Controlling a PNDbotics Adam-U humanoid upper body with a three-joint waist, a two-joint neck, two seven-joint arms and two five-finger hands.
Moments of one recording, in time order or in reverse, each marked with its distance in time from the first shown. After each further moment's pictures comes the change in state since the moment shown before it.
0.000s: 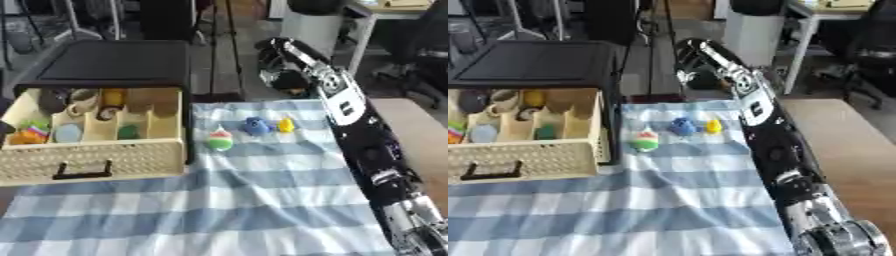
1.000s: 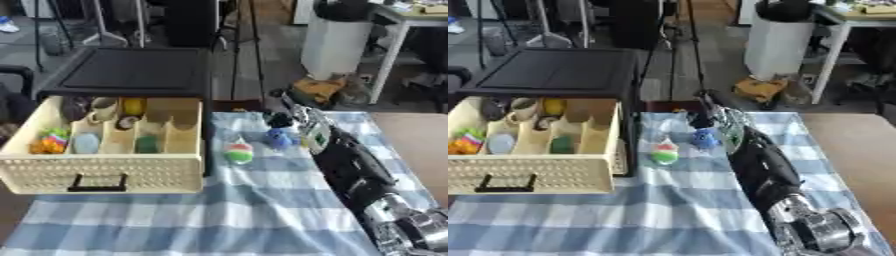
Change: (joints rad) left arm -0.016 -0.047 -0.023 0.000 0.018 -0.032 0.040; right arm -0.061 -0.080 -0.004 0.356 0.325 0.286 -0.288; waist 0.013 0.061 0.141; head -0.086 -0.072
